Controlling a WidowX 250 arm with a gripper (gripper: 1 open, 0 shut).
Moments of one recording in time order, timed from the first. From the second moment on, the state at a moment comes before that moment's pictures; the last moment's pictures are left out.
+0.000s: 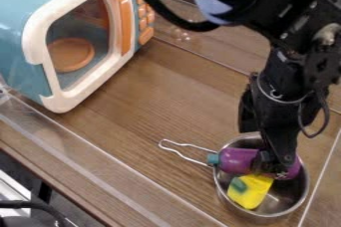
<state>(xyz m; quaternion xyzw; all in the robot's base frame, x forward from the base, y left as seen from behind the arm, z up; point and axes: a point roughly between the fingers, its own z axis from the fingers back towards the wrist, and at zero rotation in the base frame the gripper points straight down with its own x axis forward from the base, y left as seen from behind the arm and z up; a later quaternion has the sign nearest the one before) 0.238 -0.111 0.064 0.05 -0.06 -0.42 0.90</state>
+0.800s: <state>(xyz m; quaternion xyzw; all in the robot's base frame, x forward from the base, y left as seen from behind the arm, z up) 0.233 -0.114 0.064 0.04 -0.07 -0.40 0.91</state>
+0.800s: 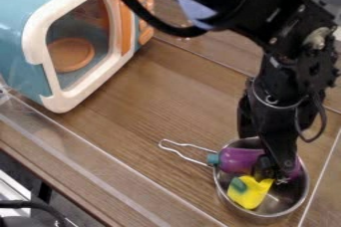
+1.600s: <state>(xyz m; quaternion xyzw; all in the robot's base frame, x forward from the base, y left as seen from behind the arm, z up) 0.231 -0.112 0.061 0.02 -0.07 -0.38 0.92</state>
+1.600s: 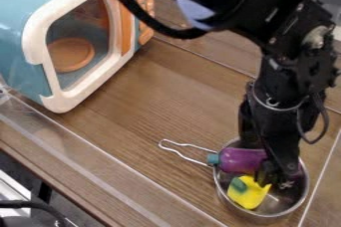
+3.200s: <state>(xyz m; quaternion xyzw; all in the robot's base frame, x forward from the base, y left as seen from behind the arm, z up) 0.221 -0.107 0.042 -0.08 -0.03 -0.35 0.93</state>
